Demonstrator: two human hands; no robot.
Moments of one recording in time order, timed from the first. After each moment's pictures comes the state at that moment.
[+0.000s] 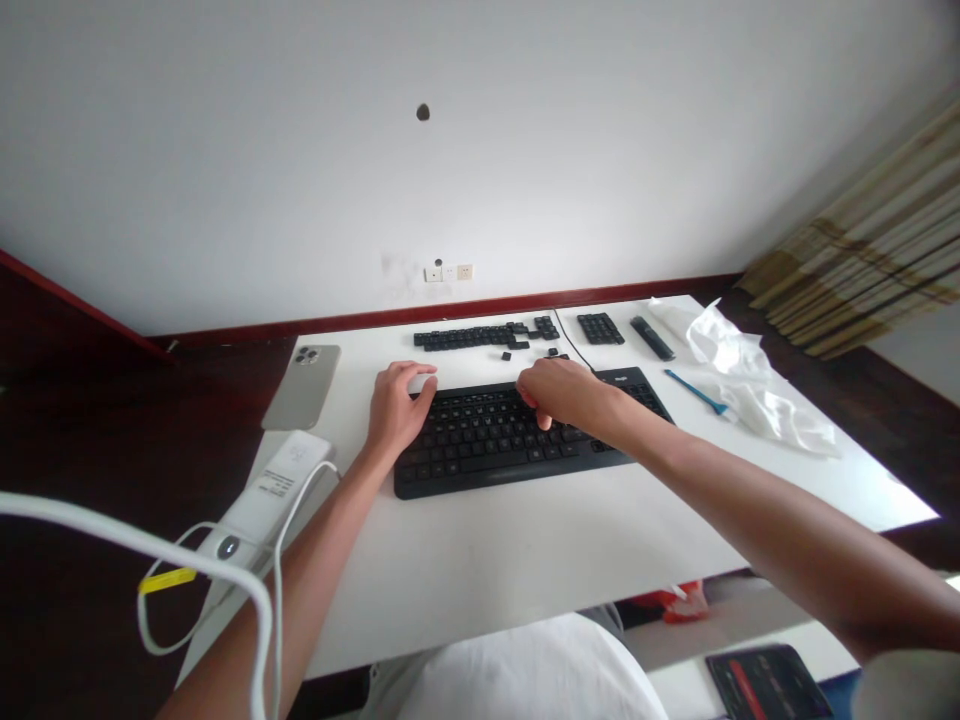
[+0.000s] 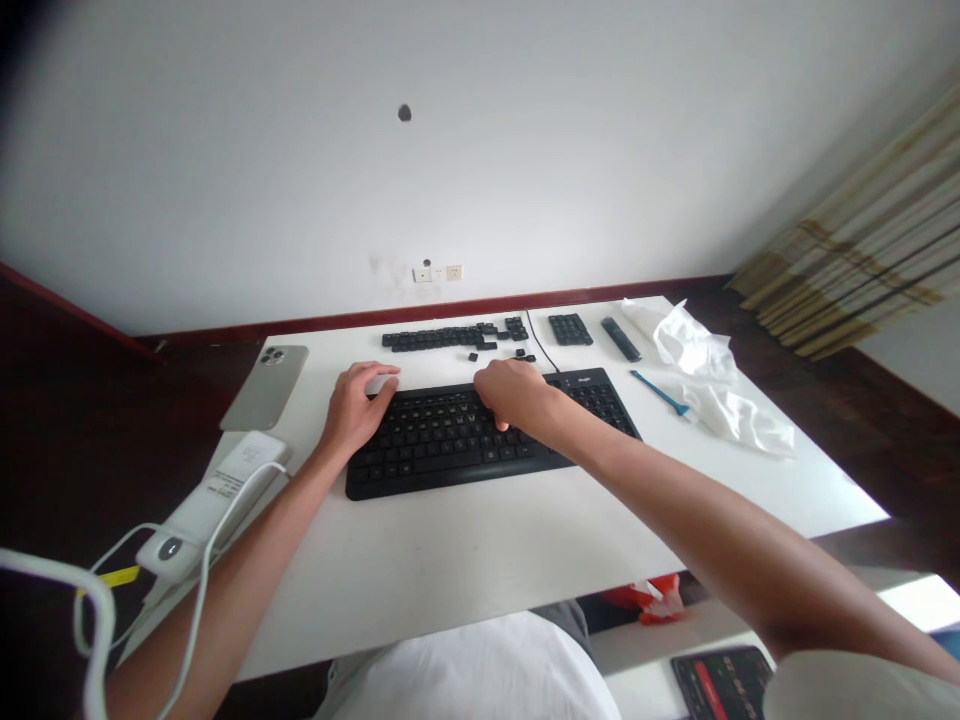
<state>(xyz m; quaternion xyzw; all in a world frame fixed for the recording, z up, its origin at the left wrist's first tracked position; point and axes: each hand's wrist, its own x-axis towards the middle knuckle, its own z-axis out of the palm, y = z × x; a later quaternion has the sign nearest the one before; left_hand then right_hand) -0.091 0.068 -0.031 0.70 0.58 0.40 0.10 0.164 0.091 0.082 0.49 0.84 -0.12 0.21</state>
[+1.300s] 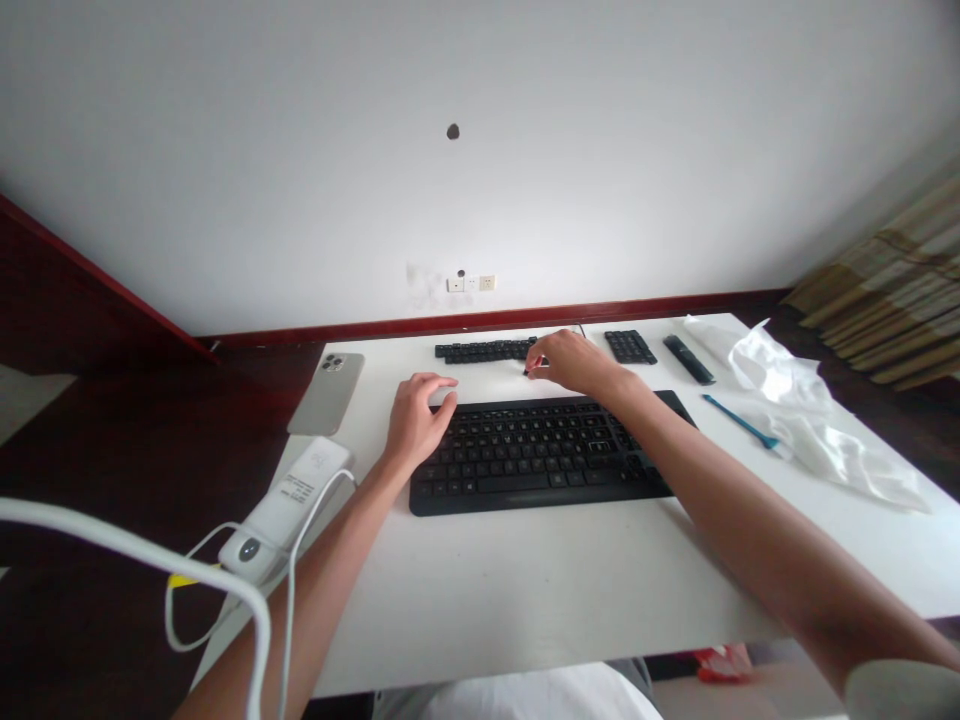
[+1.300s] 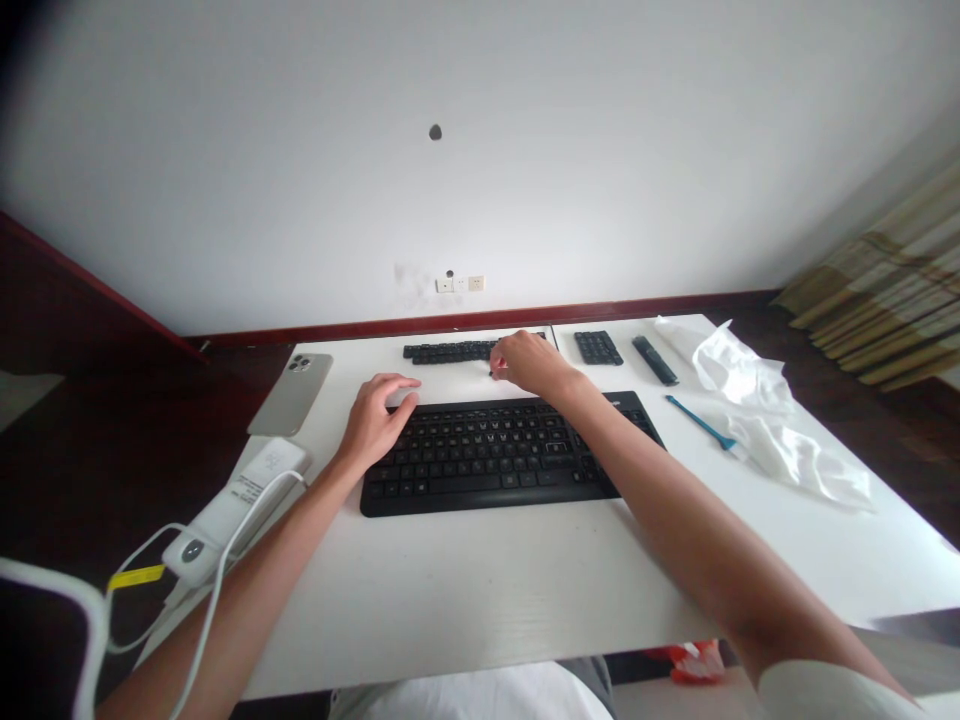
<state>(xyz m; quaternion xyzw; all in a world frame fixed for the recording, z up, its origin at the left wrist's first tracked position) -0.090 0.066 -0.030 0.70 0.59 0.39 0.11 0.182 0.170 0.040 0.47 0.87 -0.10 -0.03</state>
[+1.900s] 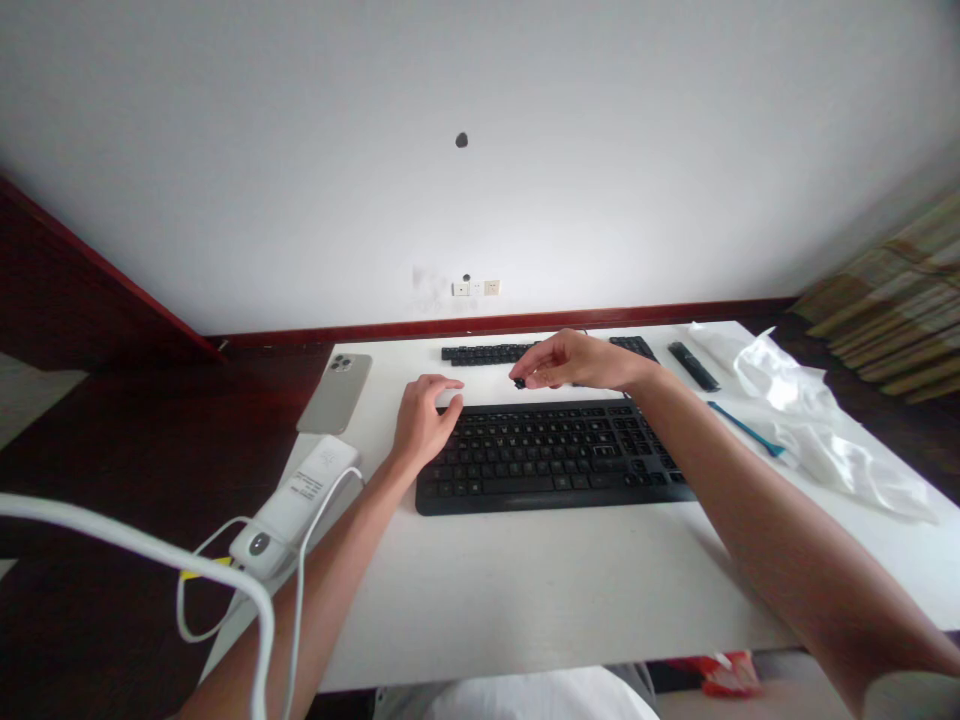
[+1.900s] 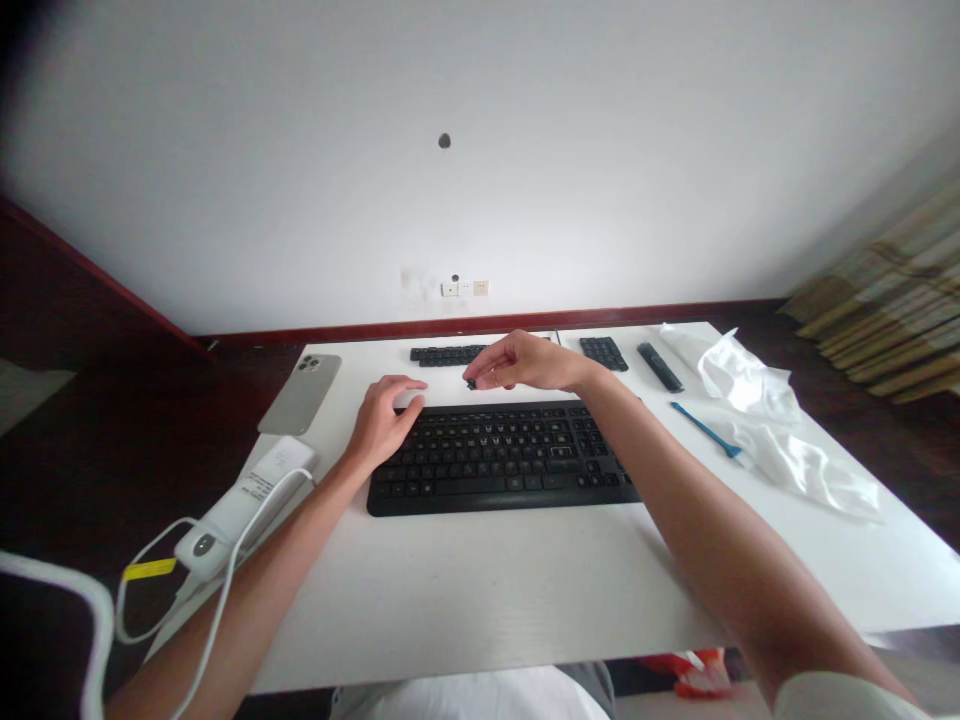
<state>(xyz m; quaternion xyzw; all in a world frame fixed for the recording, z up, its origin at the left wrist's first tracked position) -0.090 0.066 -0.030 0.71 0.58 0.39 0.10 0.183 0.154 0.083 0.35 0.79 -0.50 -0.10</state>
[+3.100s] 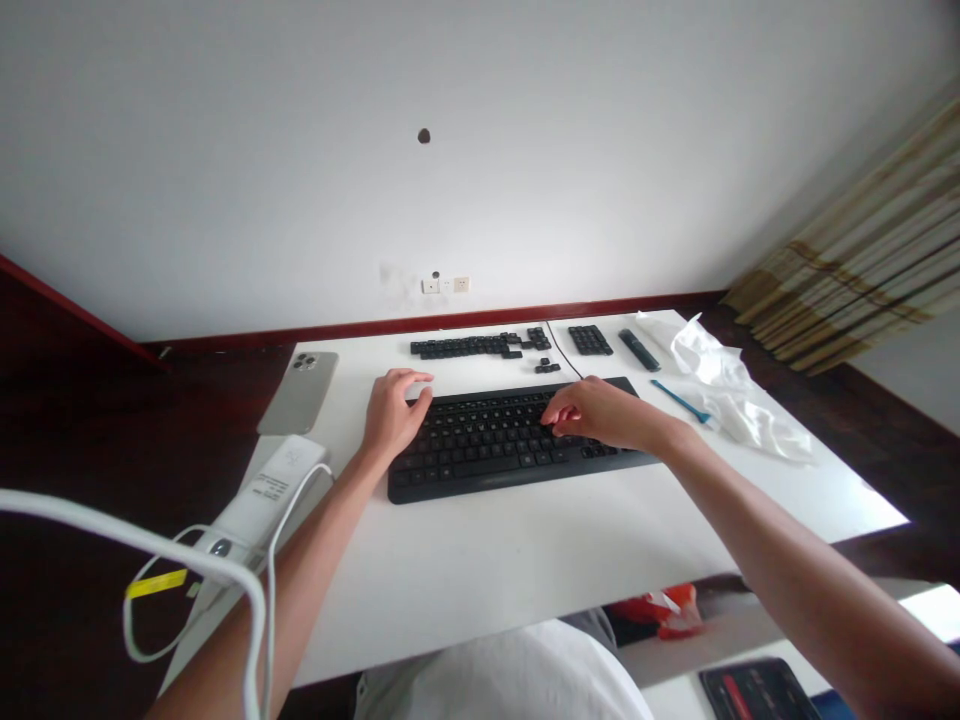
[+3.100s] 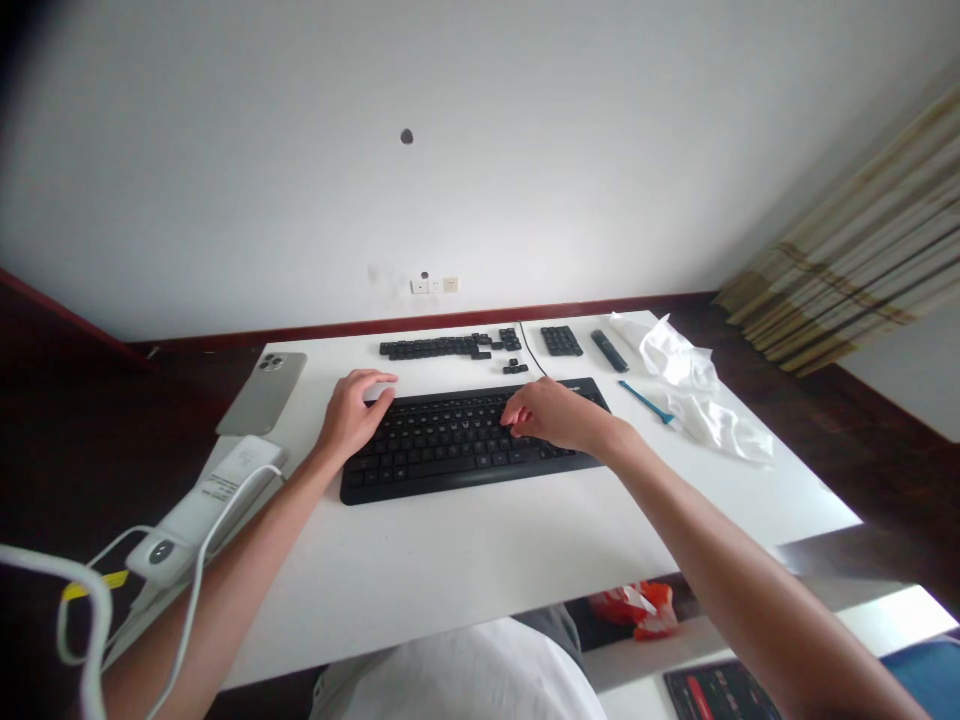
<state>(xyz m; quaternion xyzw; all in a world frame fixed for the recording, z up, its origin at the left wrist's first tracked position) -0.093 0.068 -0.033 0.71 0.57 0.39 0.09 0.246 0.069 0.063 0.48 0.83 -0.30 0.01</state>
